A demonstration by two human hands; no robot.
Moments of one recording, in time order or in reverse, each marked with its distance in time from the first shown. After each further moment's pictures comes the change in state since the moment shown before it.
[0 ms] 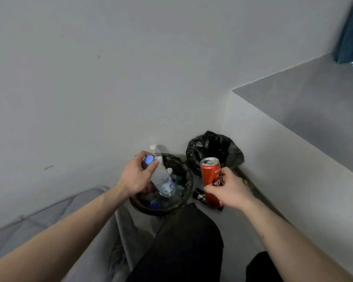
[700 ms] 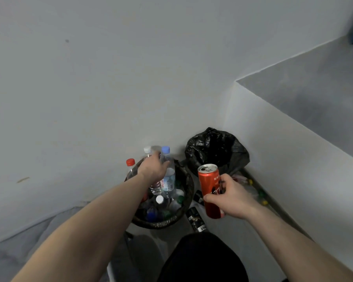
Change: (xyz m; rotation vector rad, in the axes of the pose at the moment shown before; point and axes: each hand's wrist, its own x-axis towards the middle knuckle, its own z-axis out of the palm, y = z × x) left_hand 0.125 -0.039 0.098 0.365 -0.224 -0.146; right_hand 0.061 0.014 0.019 -0.009 -0.112 0.045
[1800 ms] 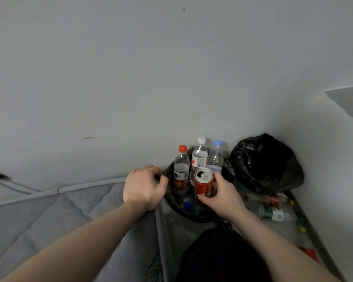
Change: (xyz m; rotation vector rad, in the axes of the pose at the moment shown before) left_hand -0.132 -0.141 -0.059 0.042 0.346 -0.087; right_hand 0.051 -0.077 0.138 -0.227 -0.099 -0.310
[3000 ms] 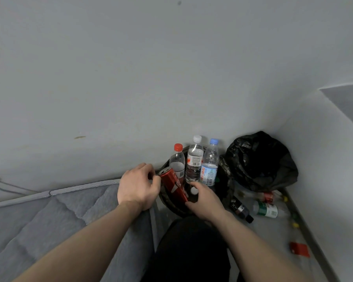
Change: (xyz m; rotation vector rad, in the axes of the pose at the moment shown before) left_hand 0.005 -0.004 0.008 -0.077 0.025 -0.006; right_hand 0.018 0.008 0.046 -0.072 -0.155 0.068
